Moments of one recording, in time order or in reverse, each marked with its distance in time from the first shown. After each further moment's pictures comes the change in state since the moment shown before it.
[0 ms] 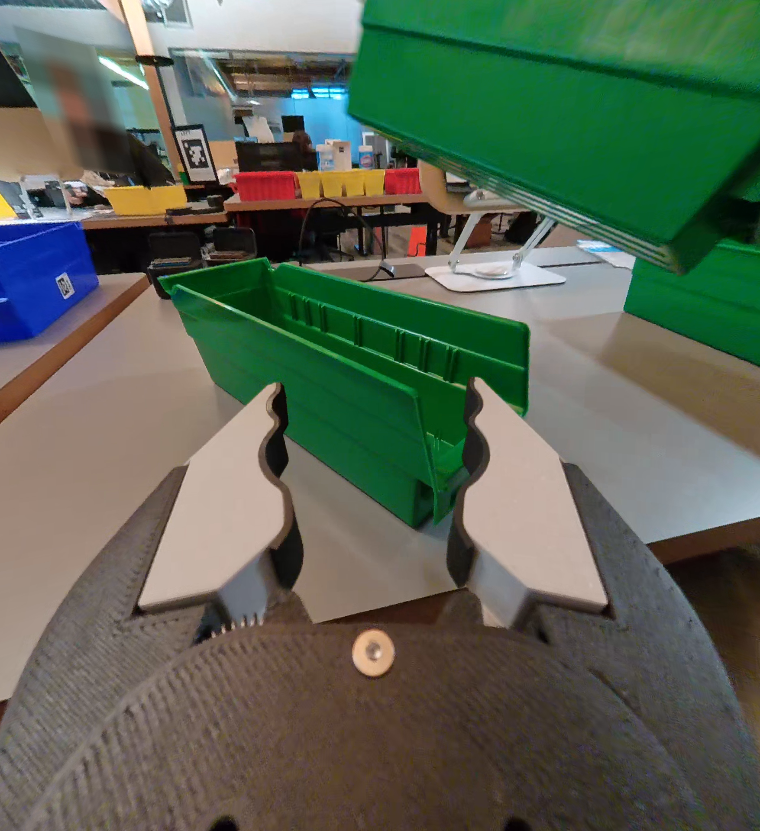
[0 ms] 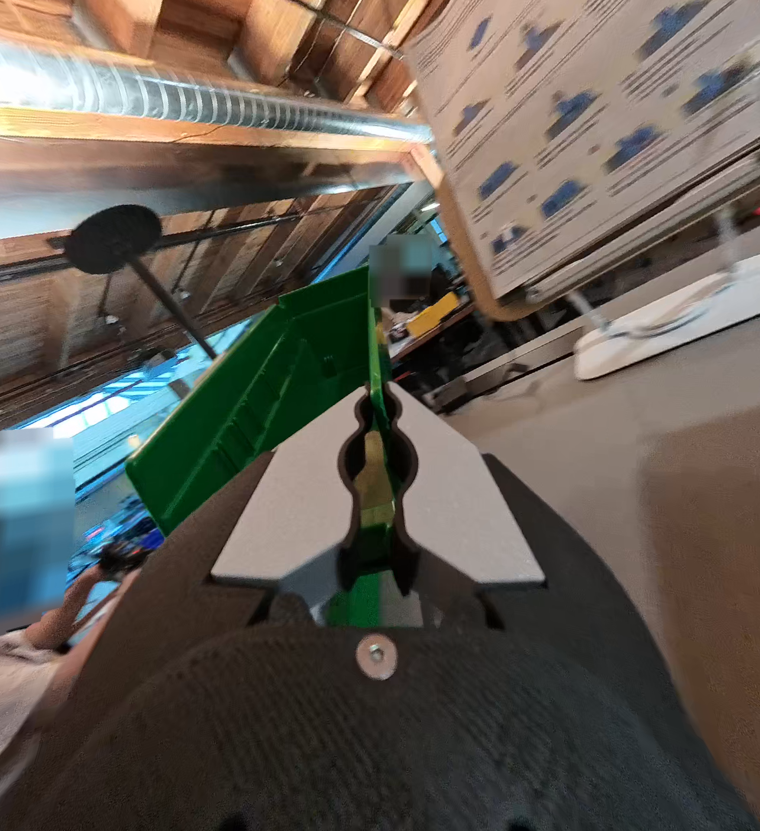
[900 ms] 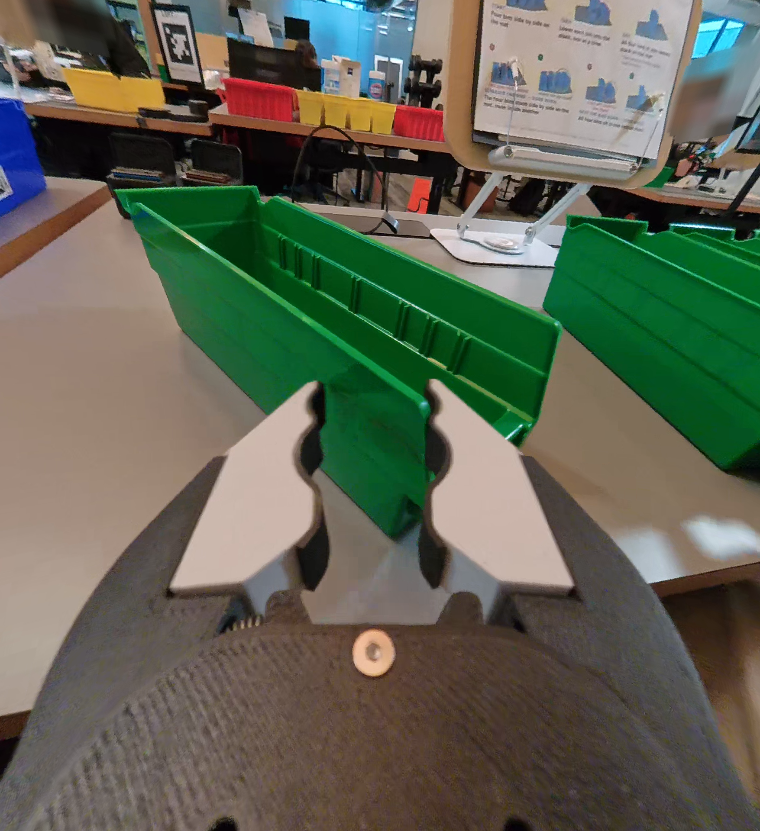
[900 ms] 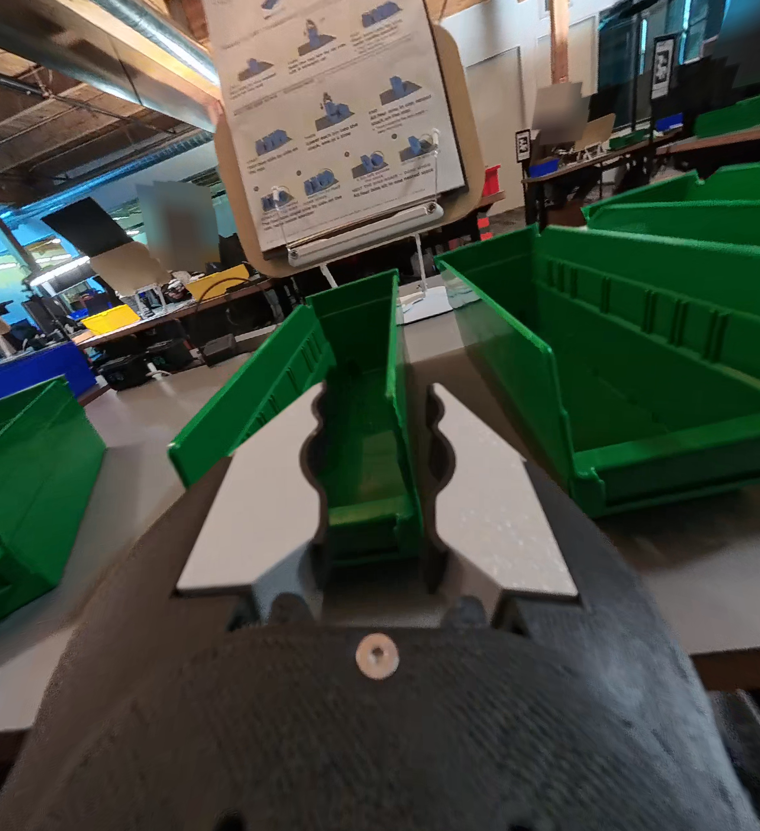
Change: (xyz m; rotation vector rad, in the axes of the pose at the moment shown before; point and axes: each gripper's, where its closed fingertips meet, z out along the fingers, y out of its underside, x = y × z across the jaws) left arm -0.003 0.020 0.031 -0.112 -0.004 -0.140; right arm 0.124 0.006 -0.102 -0.019 0.435 -0.428
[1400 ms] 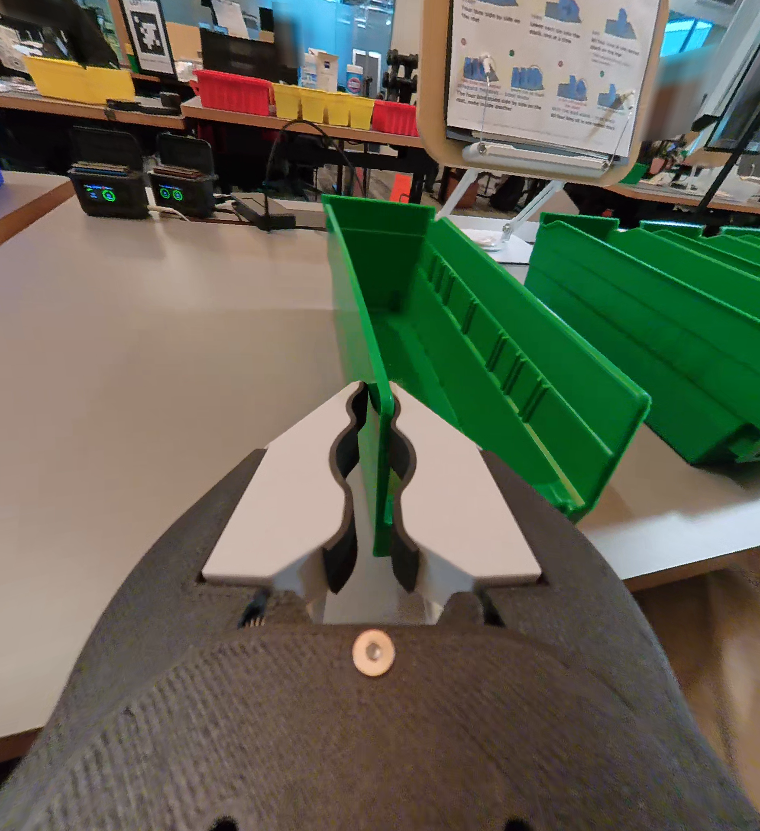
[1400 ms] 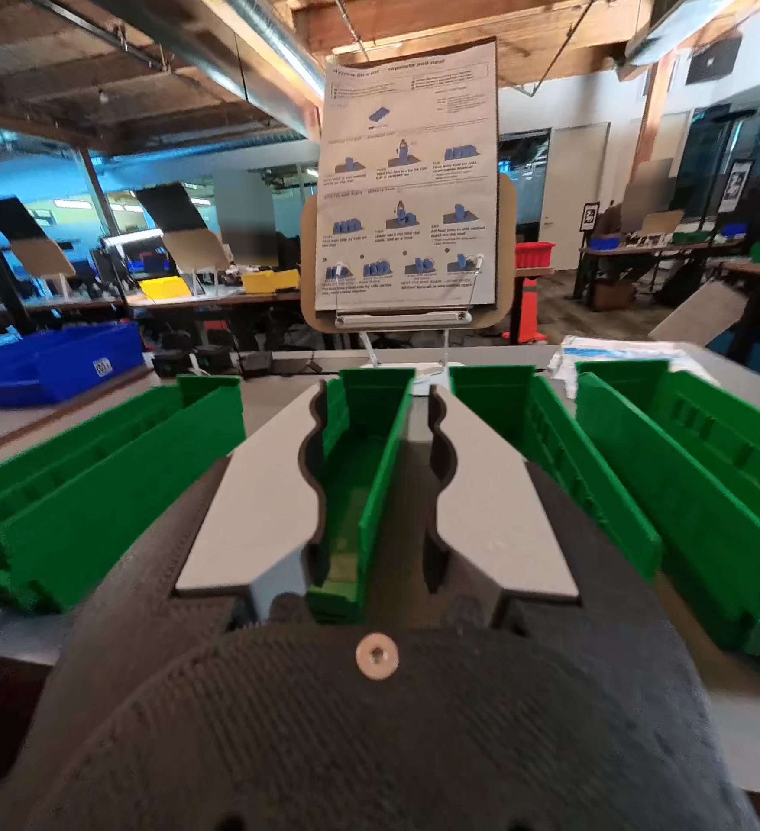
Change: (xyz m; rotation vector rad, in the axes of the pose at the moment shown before) left arm 0.017 0.001 0.004 -0.008 0.043 -0.003; right arm -0.008 -0.105 -0.026 0.037 -0.169 -0.197
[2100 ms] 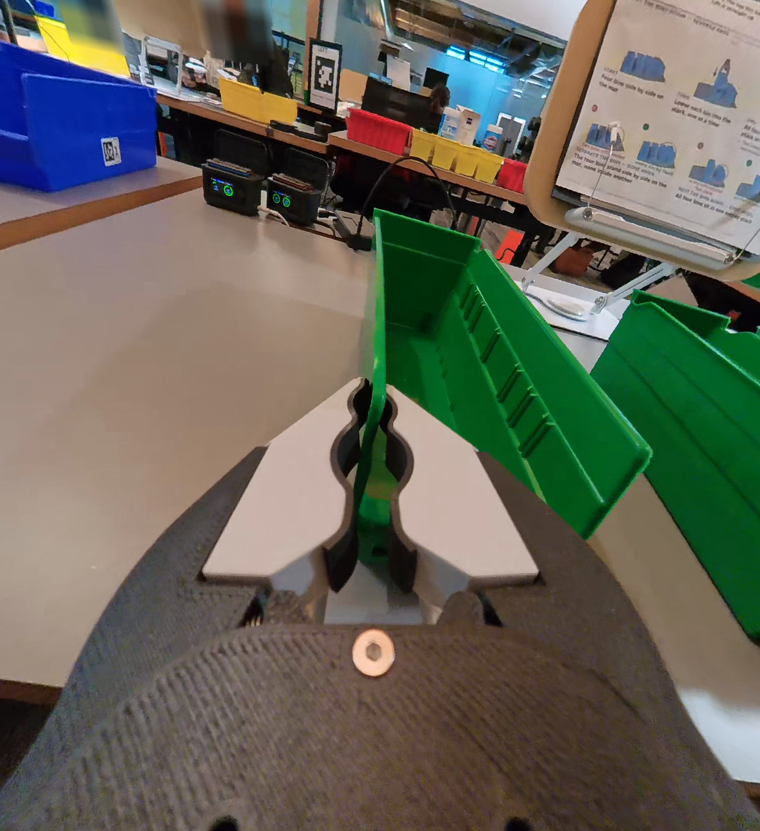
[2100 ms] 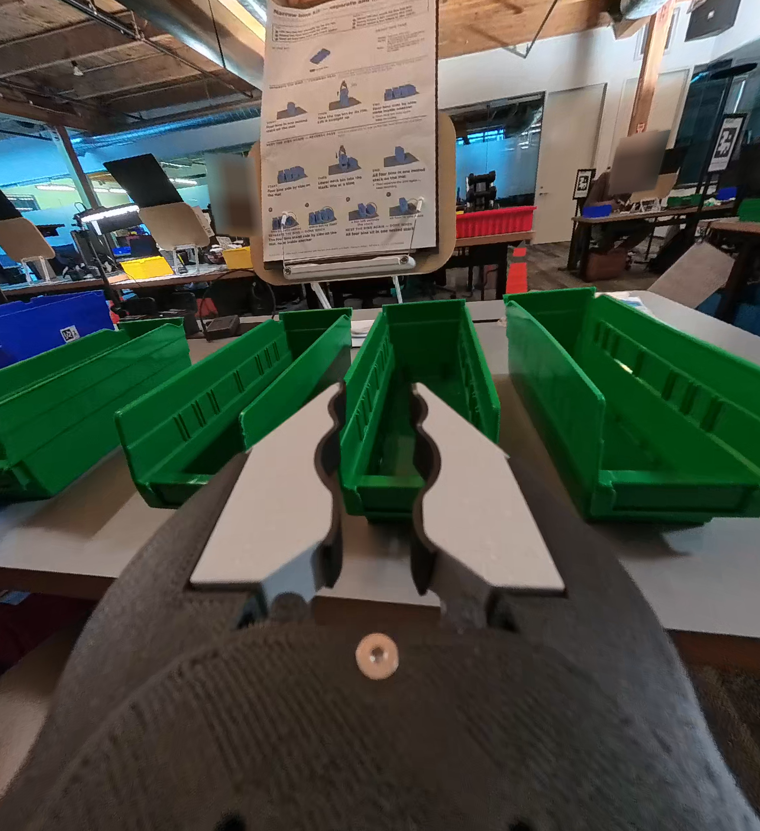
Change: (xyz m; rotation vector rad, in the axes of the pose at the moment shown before) left arm -0.002 -0.005 0.025 0.086 -0.291 -0.162; right arm 0.081 0.047 -0.050 -0.048 0.013 0.022
